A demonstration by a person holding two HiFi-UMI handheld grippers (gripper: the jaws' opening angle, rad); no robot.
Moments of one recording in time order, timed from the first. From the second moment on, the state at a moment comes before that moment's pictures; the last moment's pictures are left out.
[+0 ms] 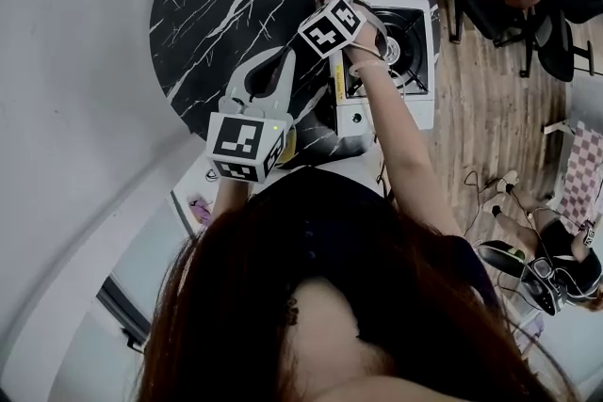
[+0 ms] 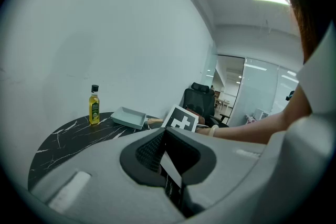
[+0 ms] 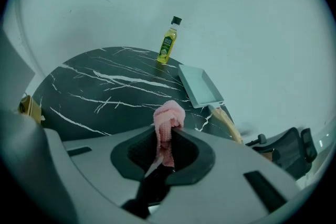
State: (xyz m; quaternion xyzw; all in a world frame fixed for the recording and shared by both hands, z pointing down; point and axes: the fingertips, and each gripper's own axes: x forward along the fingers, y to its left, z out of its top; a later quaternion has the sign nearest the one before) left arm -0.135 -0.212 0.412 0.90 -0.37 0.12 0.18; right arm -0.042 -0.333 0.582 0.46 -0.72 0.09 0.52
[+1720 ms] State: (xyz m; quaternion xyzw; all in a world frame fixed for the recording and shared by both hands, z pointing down) left arm -0.121 -0.128 0.314 0.91 -0.42 0.07 0.05; right arm -0.010 -0.175 0.351 0.60 -0.79 0.03 0.14
